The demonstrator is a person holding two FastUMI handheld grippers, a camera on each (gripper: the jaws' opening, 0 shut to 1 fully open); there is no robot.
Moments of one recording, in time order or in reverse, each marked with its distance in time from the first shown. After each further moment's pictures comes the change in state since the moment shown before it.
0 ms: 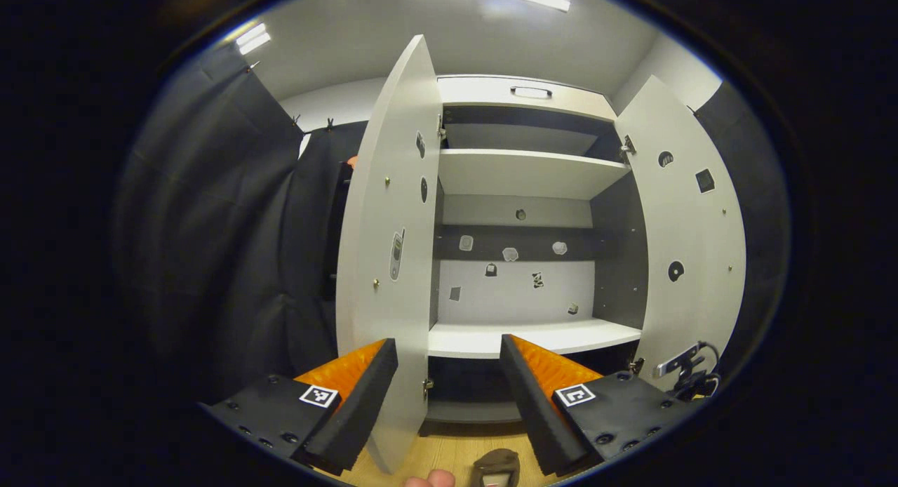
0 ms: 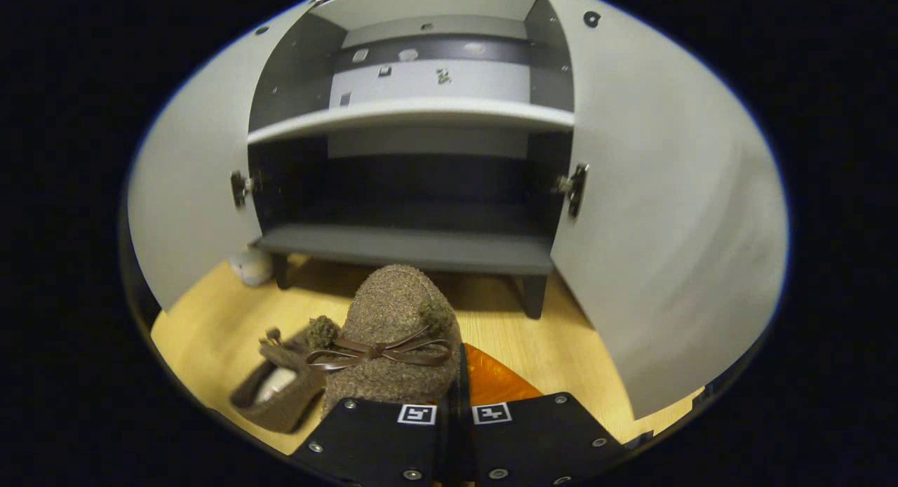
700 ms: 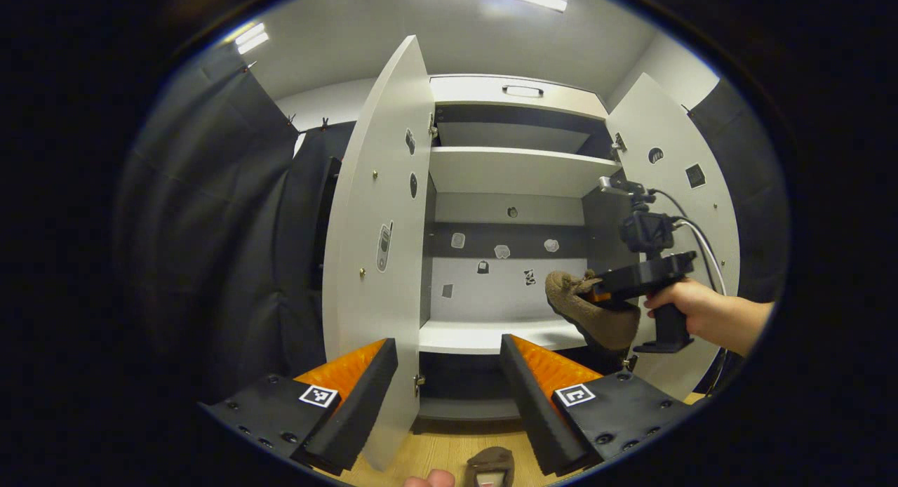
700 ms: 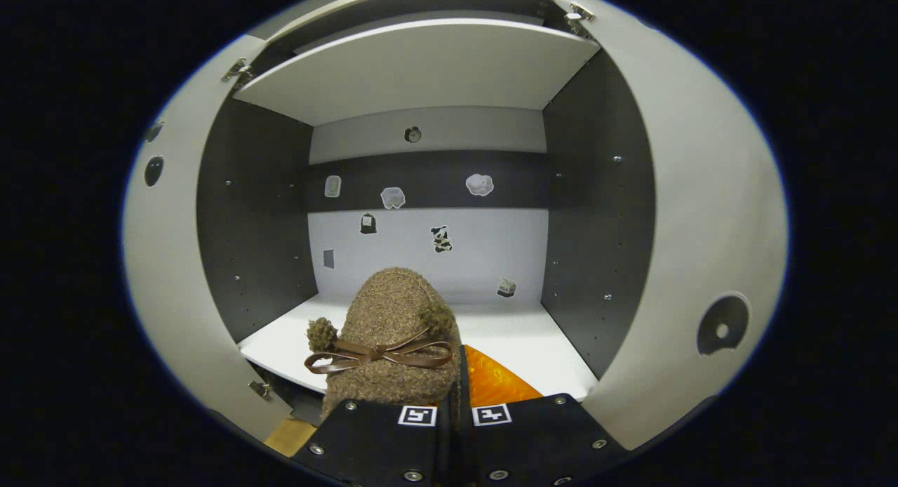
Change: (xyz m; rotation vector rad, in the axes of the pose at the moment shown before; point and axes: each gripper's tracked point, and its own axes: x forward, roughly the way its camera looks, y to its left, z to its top) left arm -0.010 -0.006 -0.004 0.013 -0.007 -0.007; right arm 0.111 0.030 0.321 -0.004 -0.177 0.011
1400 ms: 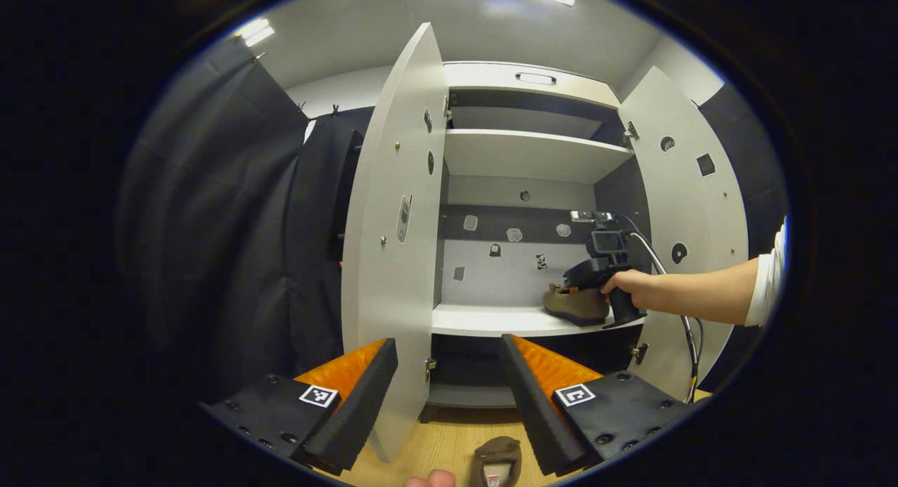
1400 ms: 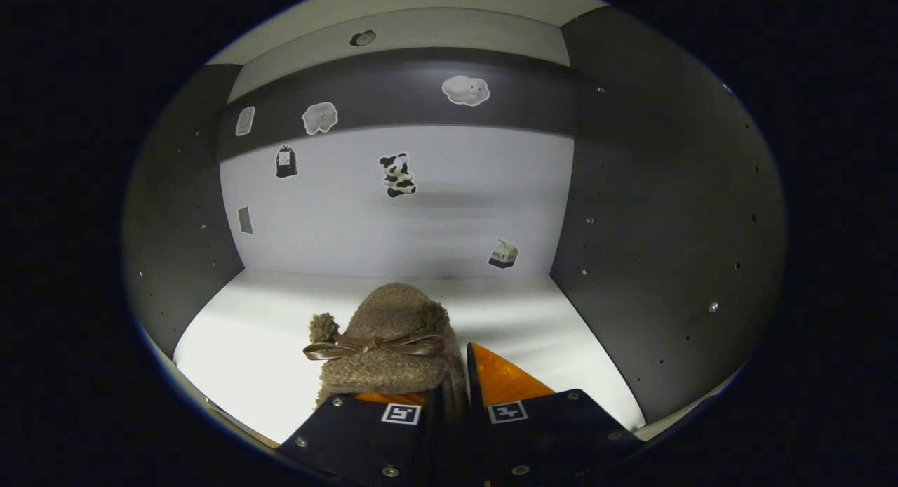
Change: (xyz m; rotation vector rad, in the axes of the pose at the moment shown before) left arm -0.003 0.020 -0.031 -0.018 0.076 0.049; right arm 0.113 -0.030 -0.049 0.027 0.244 -0.108
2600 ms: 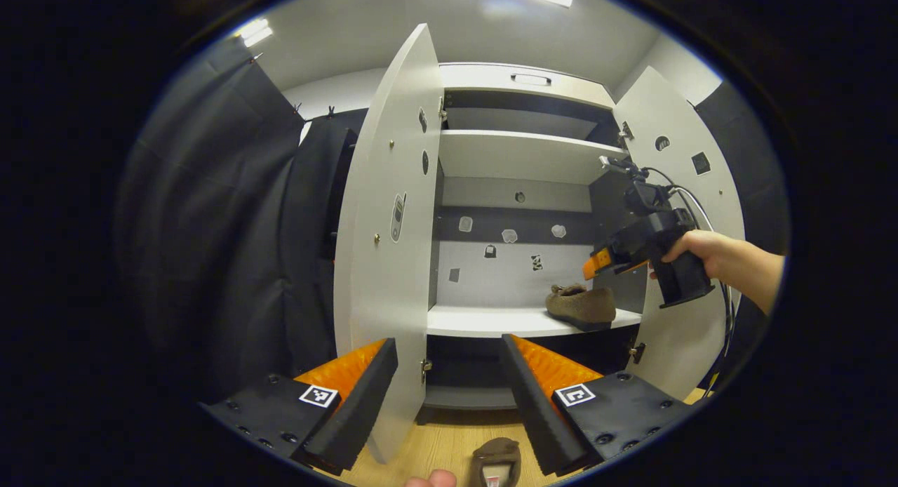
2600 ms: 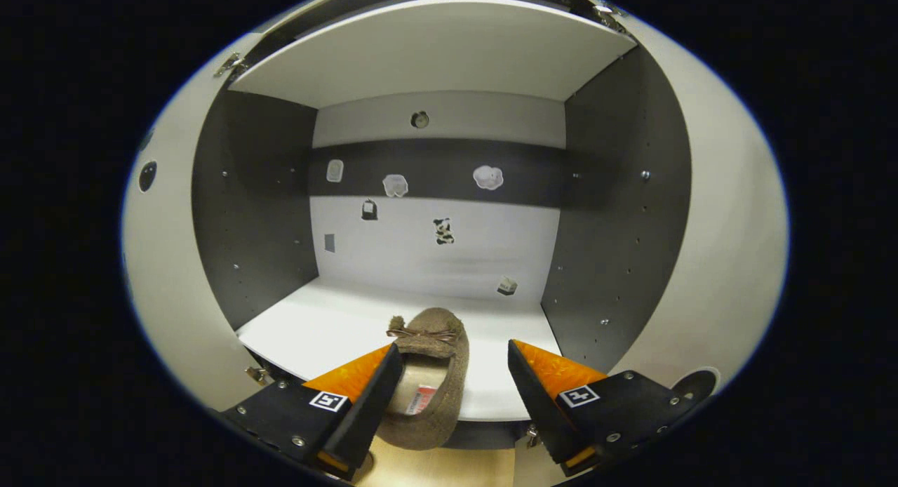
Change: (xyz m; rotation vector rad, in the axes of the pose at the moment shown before) left arm -0.001 -0.015 0.001 -0.016 -0.022 -0.045; right arm -0.174 0.005 0.036 -0.108 -0.209 0.178
